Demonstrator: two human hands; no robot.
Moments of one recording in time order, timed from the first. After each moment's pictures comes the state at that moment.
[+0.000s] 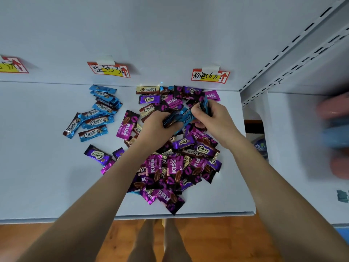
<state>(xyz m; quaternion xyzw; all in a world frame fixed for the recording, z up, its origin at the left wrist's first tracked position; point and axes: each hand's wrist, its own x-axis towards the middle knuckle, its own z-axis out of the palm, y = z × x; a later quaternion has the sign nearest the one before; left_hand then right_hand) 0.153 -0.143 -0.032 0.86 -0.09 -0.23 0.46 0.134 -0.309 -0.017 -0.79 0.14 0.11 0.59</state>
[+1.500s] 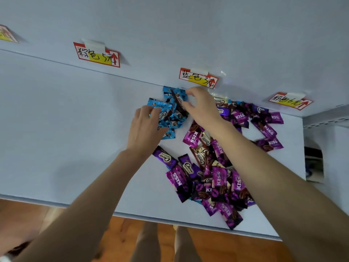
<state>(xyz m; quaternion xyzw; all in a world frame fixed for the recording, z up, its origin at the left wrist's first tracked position) 0.182 0.040 -0.053 0.96 -0.03 -0.09 0.24 0.238 -0.117 -0.045 -0.94 -0.02 0.09 0.32</state>
